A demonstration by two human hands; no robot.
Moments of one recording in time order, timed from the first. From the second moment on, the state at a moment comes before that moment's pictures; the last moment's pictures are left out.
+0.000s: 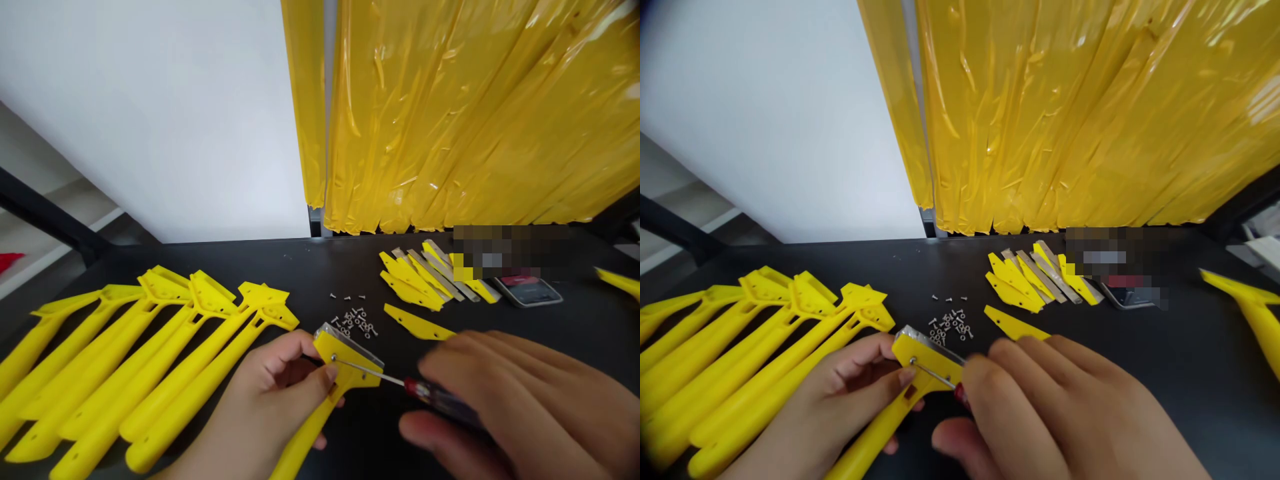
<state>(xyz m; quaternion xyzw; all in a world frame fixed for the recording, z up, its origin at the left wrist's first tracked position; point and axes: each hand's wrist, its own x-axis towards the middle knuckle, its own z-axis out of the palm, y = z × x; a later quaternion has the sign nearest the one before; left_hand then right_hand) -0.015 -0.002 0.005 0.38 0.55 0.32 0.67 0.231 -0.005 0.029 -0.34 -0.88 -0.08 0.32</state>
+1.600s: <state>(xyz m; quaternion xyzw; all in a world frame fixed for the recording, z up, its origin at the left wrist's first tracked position) -0.012 -0.002 0.006 0.38 0.56 0.34 0.65 0.228 -0.003 0.026 -0.33 -0.88 -0.08 0.32</state>
